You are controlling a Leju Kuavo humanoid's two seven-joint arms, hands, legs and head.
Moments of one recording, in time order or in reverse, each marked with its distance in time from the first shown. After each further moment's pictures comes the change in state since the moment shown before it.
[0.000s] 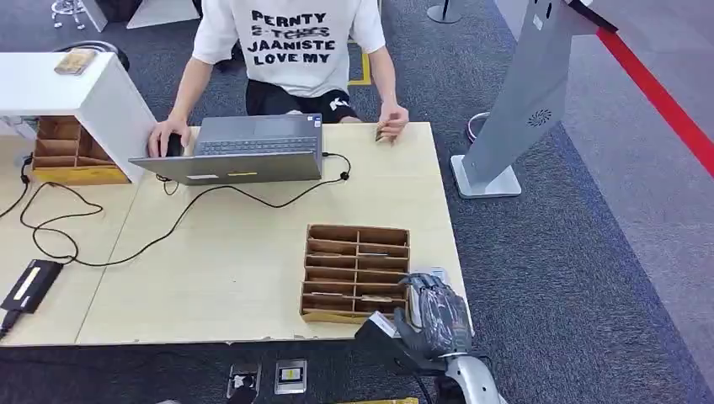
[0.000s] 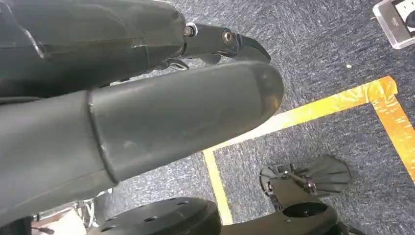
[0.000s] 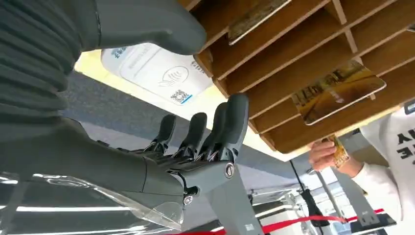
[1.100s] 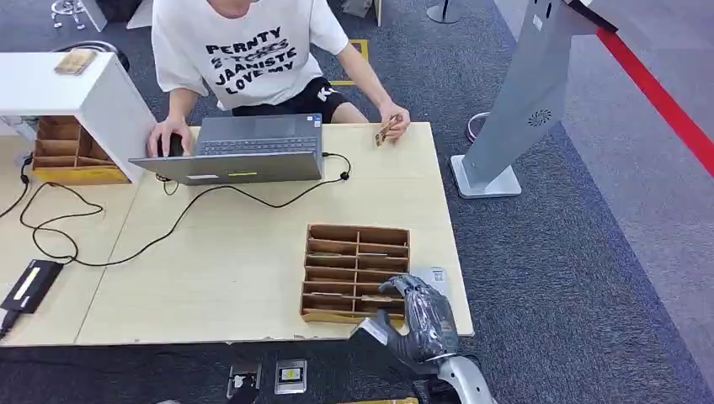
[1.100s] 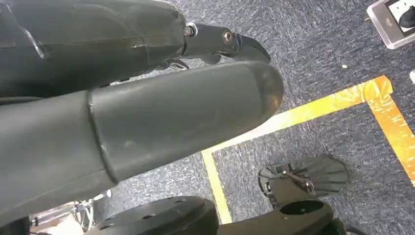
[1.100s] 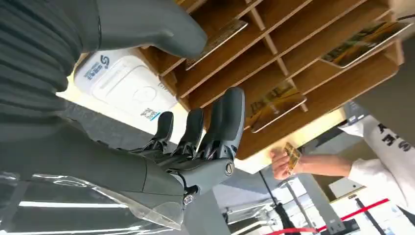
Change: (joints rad) left arm -0.007 -0.005 -0.008 0.000 -0.006 -0.001 0.003; right arm -0.011 0.019 0.037 -0.035 -0.102 0.000 -0.097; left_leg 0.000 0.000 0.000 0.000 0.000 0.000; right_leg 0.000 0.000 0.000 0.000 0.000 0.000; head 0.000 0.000
